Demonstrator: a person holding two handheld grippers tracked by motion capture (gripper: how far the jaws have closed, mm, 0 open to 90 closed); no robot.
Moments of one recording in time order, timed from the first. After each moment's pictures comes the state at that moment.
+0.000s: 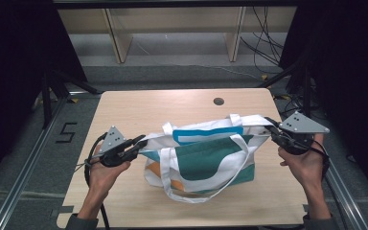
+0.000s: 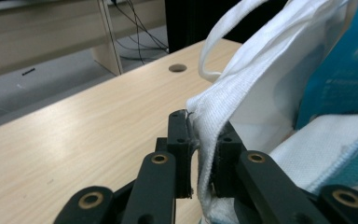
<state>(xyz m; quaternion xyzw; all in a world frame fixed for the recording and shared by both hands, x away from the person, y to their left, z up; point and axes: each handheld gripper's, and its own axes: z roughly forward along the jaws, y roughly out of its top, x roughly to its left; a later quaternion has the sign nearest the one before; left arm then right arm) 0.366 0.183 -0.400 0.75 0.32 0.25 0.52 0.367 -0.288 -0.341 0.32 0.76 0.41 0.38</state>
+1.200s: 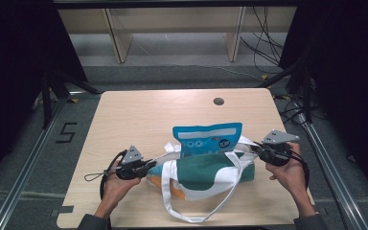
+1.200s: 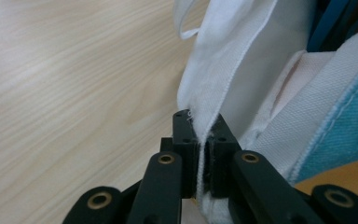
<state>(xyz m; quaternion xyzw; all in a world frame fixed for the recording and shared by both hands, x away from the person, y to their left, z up) 0.373 0.170 -0.490 0.82 0.33 0.15 0.43 0.388 -0.287 -0.428 0.35 0.83 0.35 0.26</state>
